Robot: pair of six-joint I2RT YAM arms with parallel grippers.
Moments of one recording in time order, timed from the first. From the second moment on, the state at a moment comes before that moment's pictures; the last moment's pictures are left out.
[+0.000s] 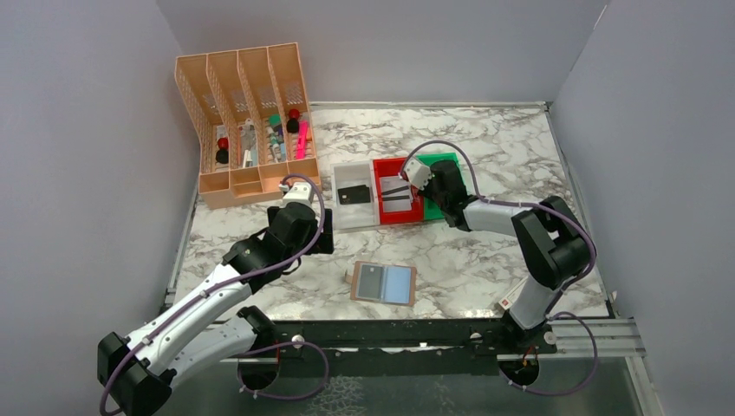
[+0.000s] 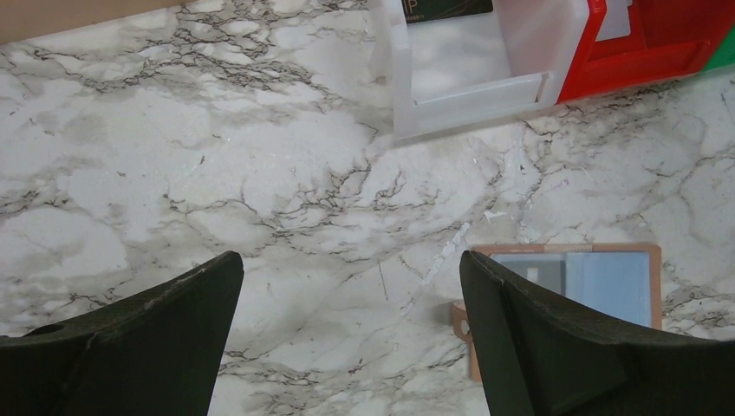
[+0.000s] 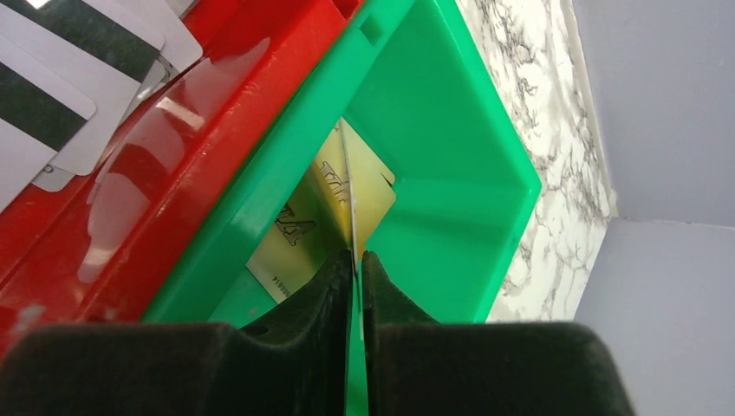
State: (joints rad) left arm -0.71 0.83 0.70 -0.58 -0.37 -0.47; right arm 0.49 1.75 0.85 0.31 0.30 -0.78
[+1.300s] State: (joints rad) left arm -0.71 0.79 0.70 -0.58 -0.40 -0.47; right arm 1.11 1.32 0.75 -0.21 0.15 0.63
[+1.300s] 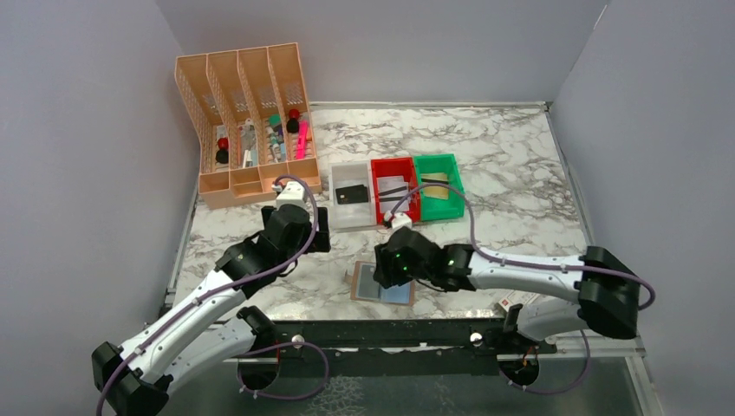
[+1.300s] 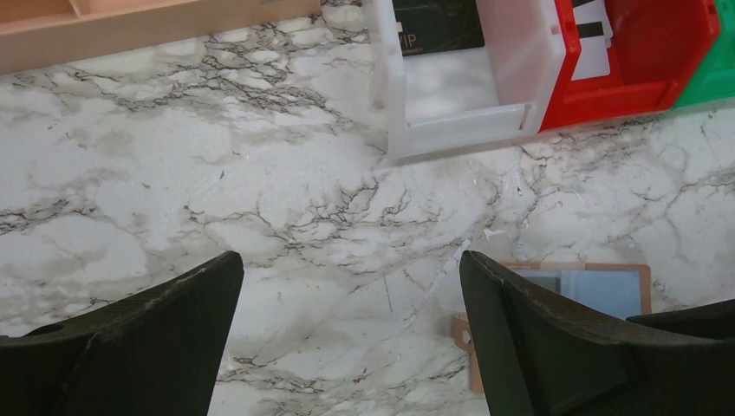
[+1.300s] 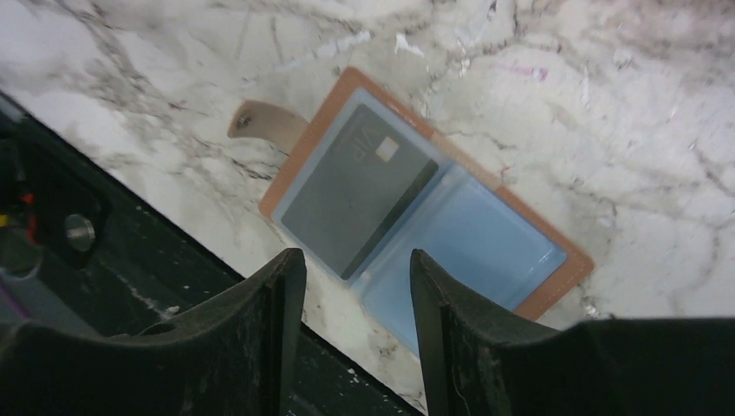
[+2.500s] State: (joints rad) left arm -0.71 0.65 0.70 -0.63 -0.52 -0.53; right arm 1.35 1.79 1.06 -0.45 0.58 0.89
